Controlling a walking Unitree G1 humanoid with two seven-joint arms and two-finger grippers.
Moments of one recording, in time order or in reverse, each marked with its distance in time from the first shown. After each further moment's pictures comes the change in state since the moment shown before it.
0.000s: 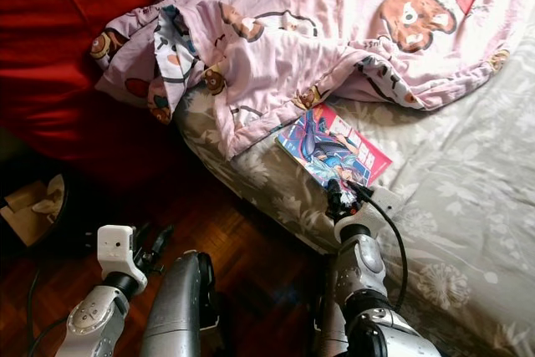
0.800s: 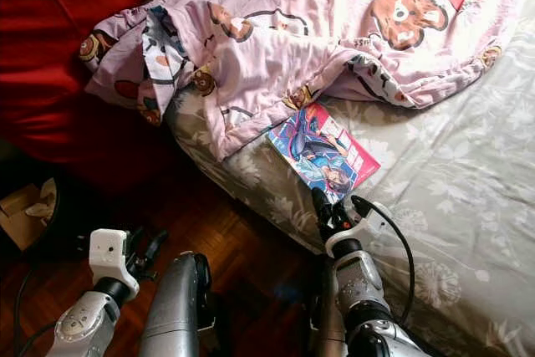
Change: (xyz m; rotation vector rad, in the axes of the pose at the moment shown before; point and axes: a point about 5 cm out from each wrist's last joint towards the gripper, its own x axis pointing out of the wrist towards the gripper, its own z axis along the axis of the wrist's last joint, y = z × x) left arm -0.011 0.002 0.000 0.018 0.032 -0.009; right arm -0.014 0.000 -0.026 0.216 0.126 0.224
